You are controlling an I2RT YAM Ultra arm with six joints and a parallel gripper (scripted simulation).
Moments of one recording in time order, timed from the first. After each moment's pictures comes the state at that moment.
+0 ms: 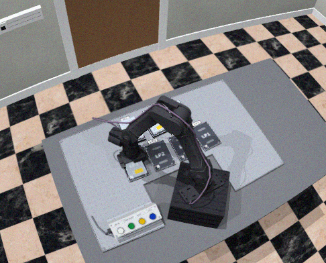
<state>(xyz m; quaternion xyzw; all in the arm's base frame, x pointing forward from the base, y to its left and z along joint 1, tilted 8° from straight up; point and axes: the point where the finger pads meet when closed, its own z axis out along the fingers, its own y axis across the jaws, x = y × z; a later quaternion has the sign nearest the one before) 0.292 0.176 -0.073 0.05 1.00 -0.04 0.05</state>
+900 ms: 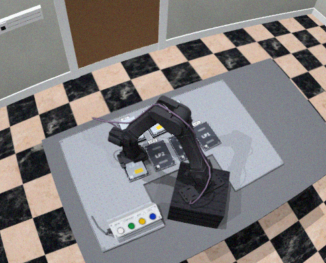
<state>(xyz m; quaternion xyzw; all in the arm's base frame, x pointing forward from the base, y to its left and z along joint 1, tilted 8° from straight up) 0.292 0.176 -0.073 0.05 1.00 -0.04 0.05</state>
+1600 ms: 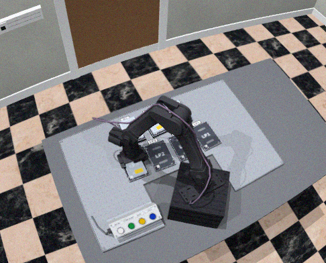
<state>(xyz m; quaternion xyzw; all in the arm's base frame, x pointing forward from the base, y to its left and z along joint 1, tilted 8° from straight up) 0.292 0.176 -0.073 0.05 1.00 -0.04 0.05</state>
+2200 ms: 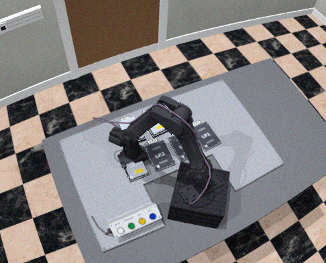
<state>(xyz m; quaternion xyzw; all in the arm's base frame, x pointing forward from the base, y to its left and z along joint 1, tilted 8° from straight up) 0.291 0.174 -0.072 0.05 1.00 -0.04 0.05</state>
